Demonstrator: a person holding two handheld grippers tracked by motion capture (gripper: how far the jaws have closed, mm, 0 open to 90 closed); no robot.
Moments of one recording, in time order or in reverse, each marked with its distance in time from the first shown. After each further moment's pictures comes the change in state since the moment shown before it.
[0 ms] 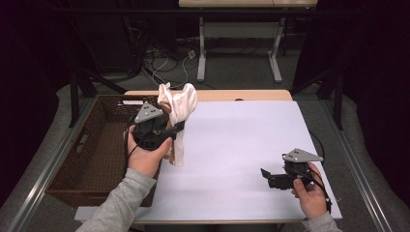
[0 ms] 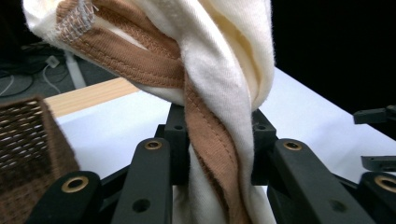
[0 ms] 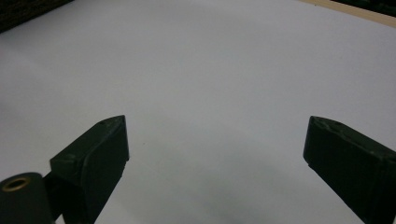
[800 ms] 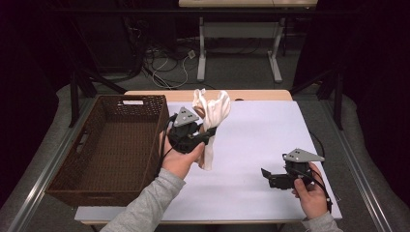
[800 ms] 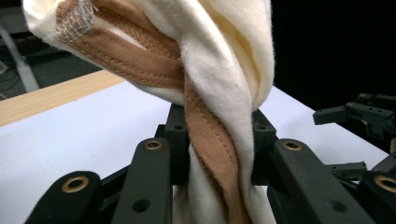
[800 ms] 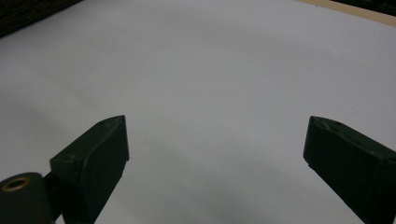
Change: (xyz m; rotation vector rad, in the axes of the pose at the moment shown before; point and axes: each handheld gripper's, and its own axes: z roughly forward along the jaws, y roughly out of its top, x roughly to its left) left arm -0.048 -0.003 0.057 0.011 -0.115 0.030; right arm -0.001 -0.001 -0.001 -0.003 0.007 0.015
